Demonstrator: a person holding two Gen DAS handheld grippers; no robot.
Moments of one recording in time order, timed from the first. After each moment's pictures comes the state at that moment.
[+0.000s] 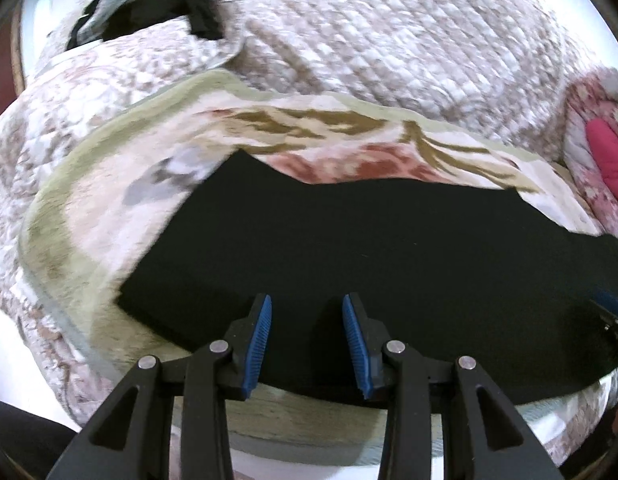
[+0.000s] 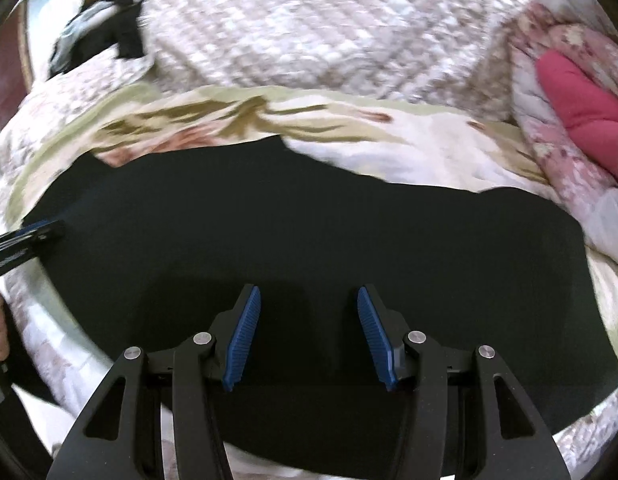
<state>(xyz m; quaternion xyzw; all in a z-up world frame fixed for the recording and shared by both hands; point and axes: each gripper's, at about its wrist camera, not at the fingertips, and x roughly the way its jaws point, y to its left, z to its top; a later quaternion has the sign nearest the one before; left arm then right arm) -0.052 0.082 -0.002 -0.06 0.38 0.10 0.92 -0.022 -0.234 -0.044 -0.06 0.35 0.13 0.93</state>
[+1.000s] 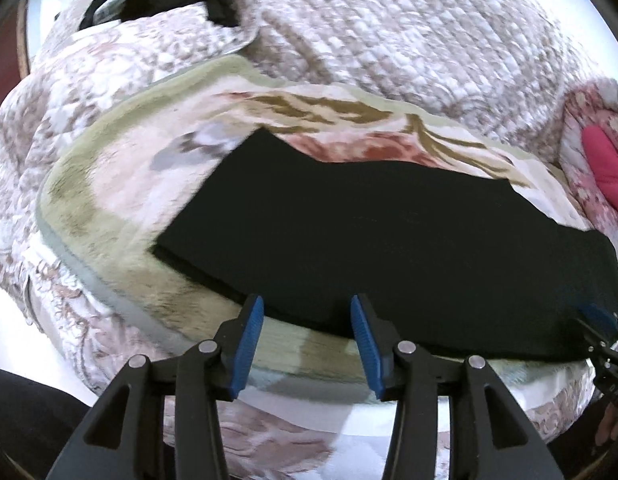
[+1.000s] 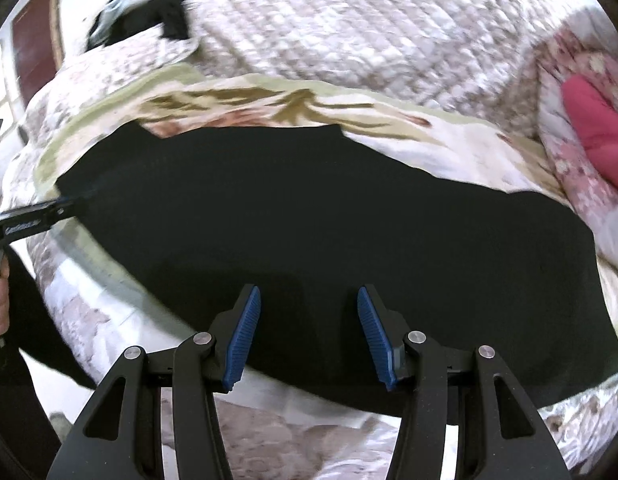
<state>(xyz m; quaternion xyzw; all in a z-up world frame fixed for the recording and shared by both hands) -0.086 0.090 0.003 -0.09 0.40 0.10 0.91 -0.057 -0.212 -0.049 -0.09 0.35 0.18 0.92</state>
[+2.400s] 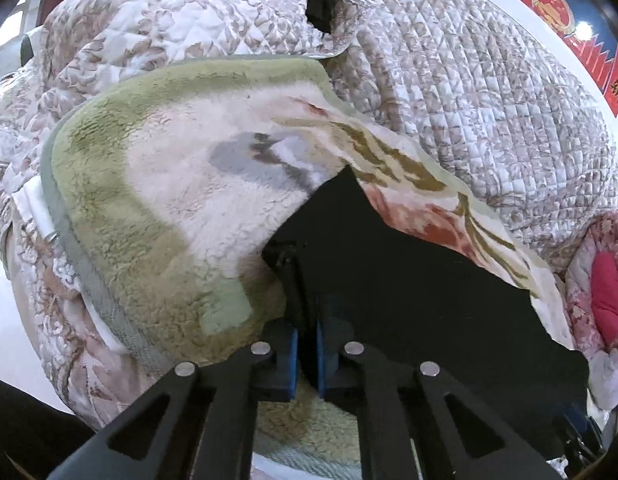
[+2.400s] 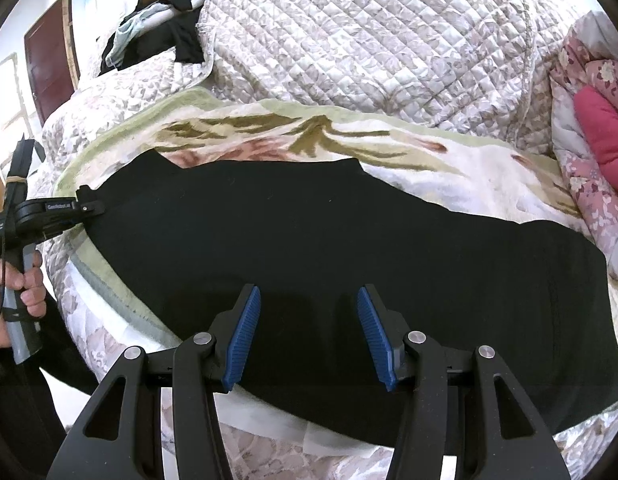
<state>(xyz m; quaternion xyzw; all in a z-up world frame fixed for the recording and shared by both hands) -0.070 0.156 -0.009 -0.25 0.34 0.13 0.90 -0.053 -0.199 -0.032 -0.08 0.32 0.22 0.92</state>
